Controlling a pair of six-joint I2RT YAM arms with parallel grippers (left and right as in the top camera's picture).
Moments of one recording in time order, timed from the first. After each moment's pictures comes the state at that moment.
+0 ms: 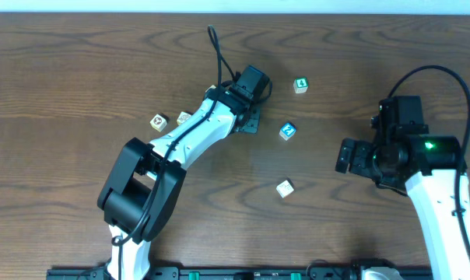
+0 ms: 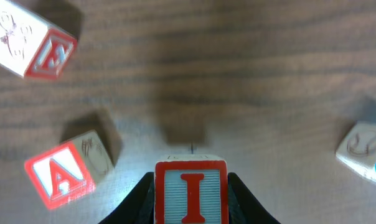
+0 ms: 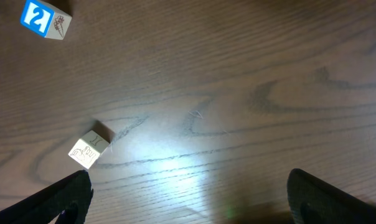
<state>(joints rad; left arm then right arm) -0.61 2.03 1.47 -0.62 -0.08 -0.39 0.03 1.24 1.12 -1.24 0.02 0.33</state>
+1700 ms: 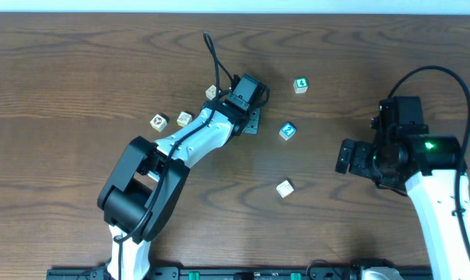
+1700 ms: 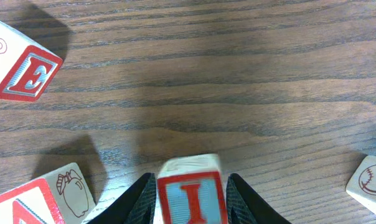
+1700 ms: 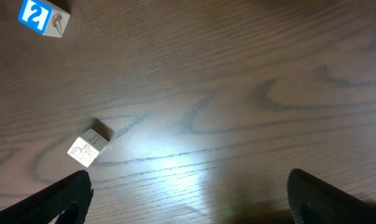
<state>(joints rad) -0.61 2.03 1.35 -0.40 -0.09 -0.41 0.03 1.24 1.12 -1.24 0.02 0.33</state>
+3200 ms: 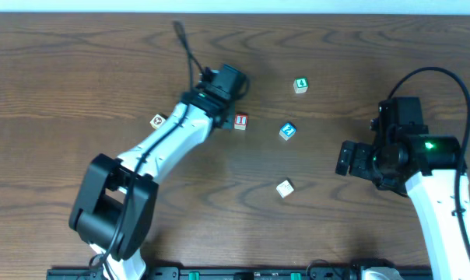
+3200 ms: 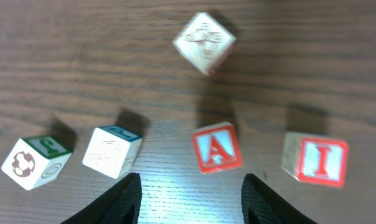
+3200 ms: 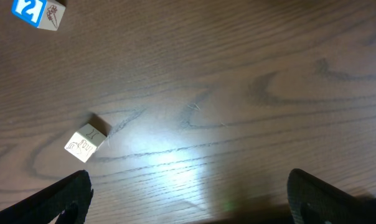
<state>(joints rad) -0.50 1.87 1.35 -0.66 -0.26 -0.44 0.03 1.24 1.12 -1.26 0.02 0.33</state>
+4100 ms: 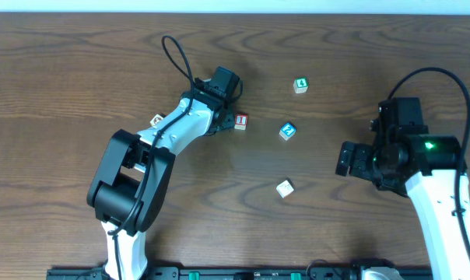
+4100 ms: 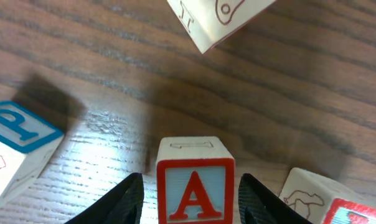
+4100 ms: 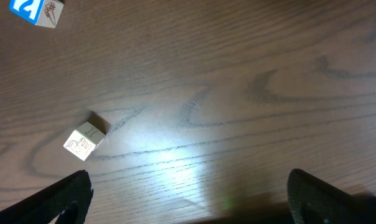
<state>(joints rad) -0.48 2.03 1.35 -0.57 -0.10 -0.66 0.03 1.24 1.12 -1.27 0.02 0.33</state>
